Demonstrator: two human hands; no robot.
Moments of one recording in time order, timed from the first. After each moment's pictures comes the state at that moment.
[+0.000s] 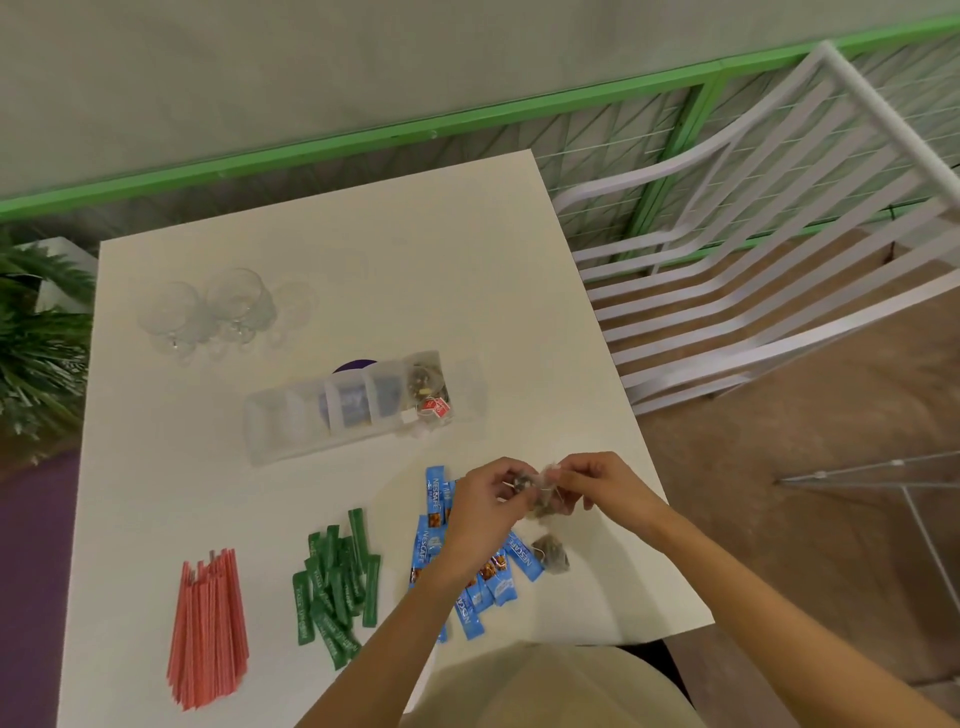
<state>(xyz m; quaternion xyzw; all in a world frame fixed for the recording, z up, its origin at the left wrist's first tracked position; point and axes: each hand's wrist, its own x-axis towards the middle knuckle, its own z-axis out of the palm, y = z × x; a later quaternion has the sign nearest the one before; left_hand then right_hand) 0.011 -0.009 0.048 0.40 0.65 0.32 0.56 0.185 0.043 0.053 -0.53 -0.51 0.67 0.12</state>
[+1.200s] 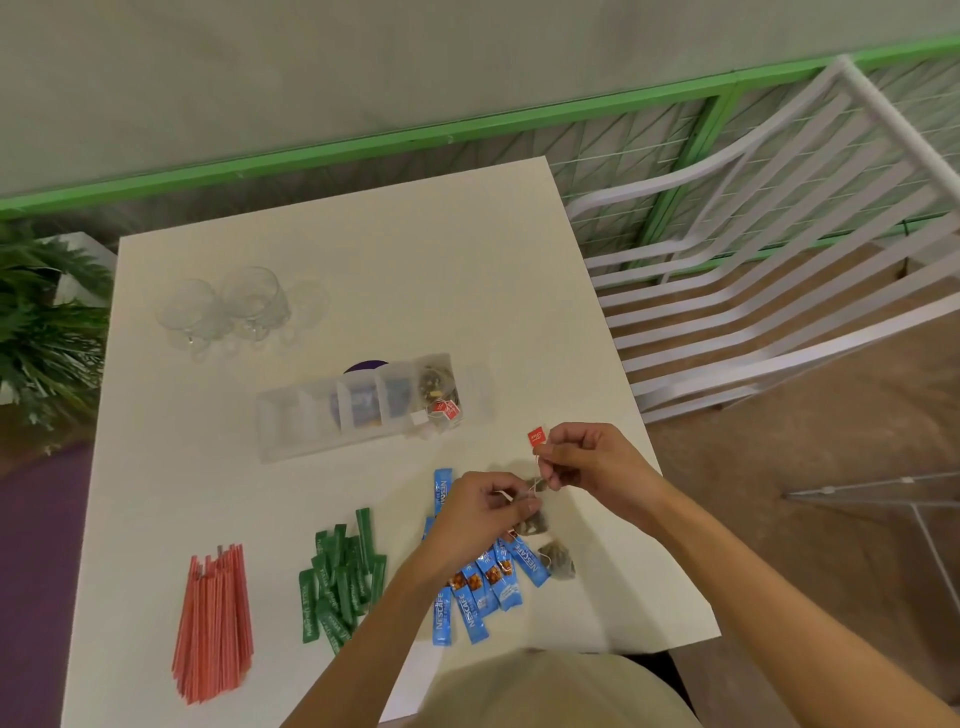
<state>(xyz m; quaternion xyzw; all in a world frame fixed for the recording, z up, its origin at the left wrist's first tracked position) -0.016 -0.011 0.067 0.42 0.60 0.27 0.62 0.155 0.066 0.087 -0.45 -0.40 0.77 0.21</state>
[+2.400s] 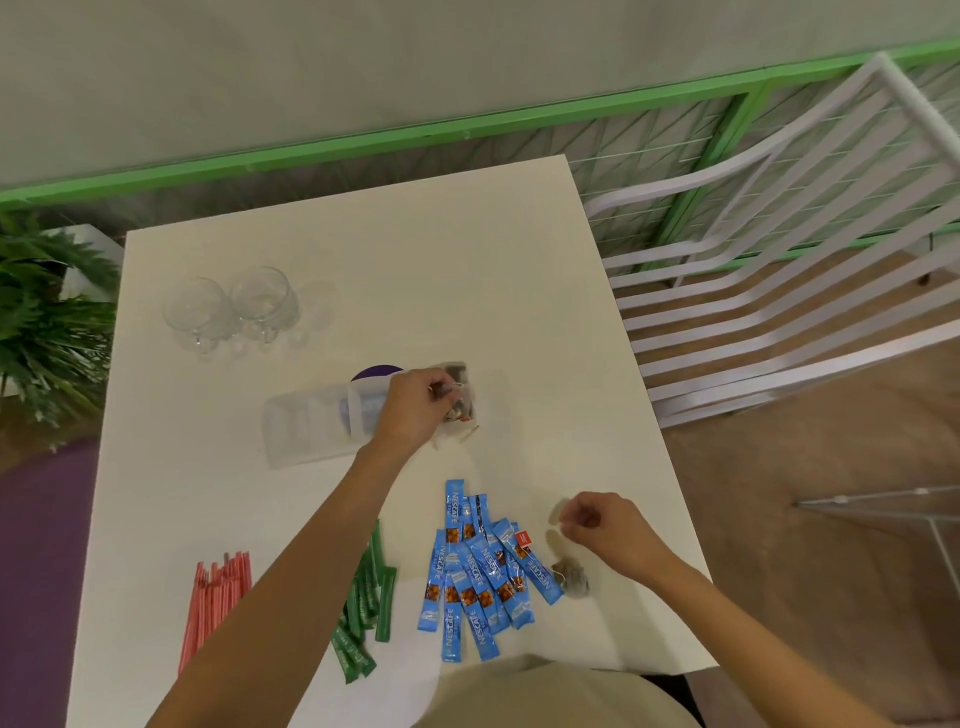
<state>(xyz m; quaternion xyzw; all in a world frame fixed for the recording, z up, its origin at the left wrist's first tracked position) -0.115 0.106 0.021 0.53 0.74 0.23 0.34 0.169 0.033 0.019 -0.59 -0.61 0.53 0.00</state>
